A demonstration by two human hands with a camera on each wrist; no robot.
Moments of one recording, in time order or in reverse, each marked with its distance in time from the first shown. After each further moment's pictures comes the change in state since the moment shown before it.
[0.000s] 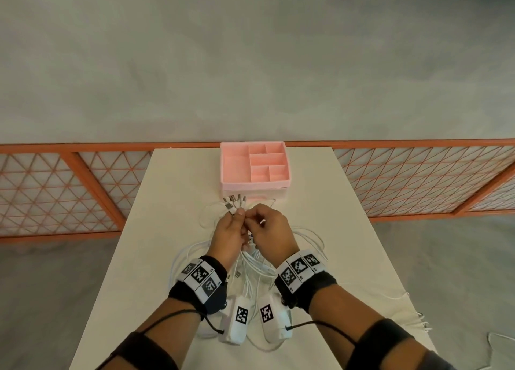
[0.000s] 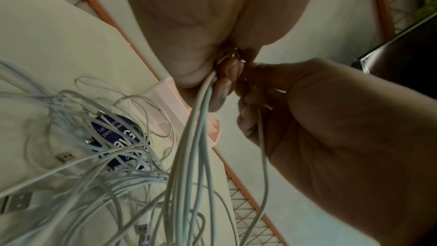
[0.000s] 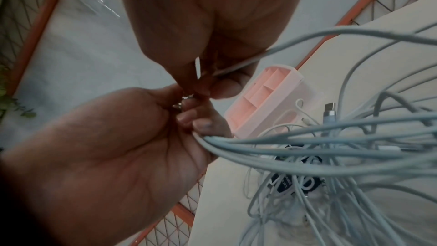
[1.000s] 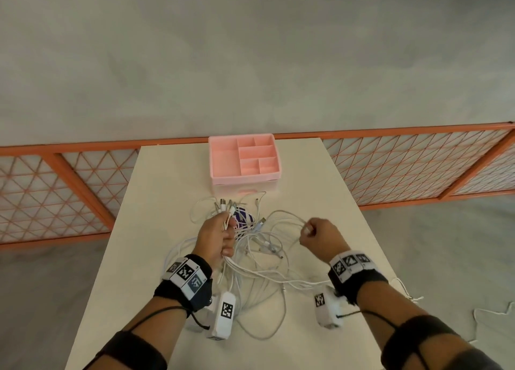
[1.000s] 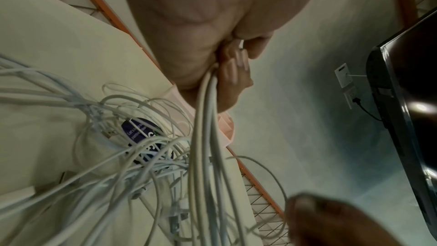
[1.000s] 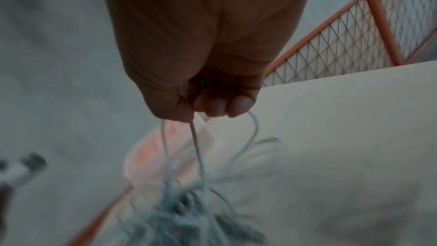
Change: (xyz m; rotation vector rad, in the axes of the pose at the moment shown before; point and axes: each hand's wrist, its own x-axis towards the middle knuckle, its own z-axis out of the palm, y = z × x) left_hand -0.006 -0.004 -0.015 -0.197 -0.020 -0.287; right_hand -0.023 0.082 -0.103 -0.439 0.001 0.319
